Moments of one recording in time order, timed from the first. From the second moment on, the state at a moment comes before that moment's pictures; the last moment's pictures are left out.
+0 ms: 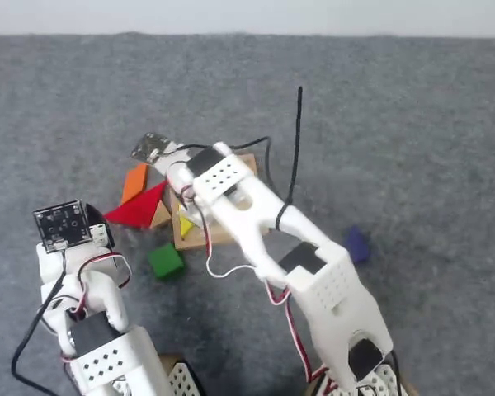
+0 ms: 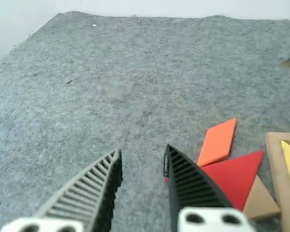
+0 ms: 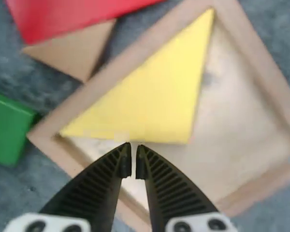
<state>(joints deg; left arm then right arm) -33.8 -93.8 94.0 39.9 -5.3 -45.4 38.9 -24.7 74.5 17.7</state>
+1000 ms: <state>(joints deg) -32.7 -93.8 94.0 40.4 -5.2 -30.2 33.8 -14.9 73.1 1.5</state>
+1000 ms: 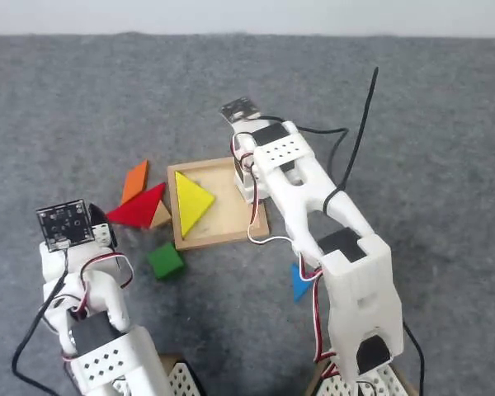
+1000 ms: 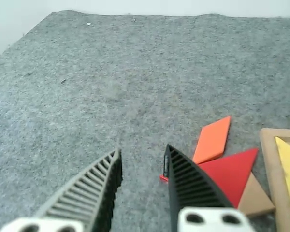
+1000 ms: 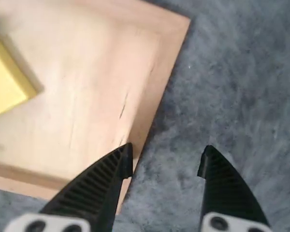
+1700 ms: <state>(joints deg) -32.4 -93.8 94.0 40.4 -5.2 -29.5 36.9 -16.6 76.5 -3.6</state>
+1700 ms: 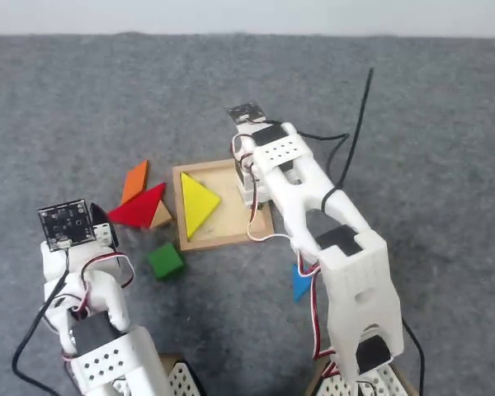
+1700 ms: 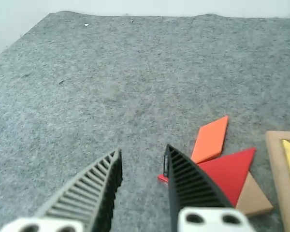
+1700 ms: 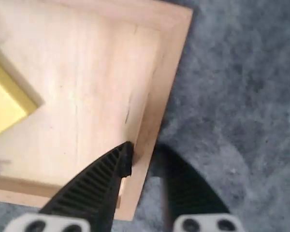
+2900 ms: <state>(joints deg) -23.3 -40.3 61.2 46.3 -18.9 -25.1 18.3 0.9 82.7 -7.1</state>
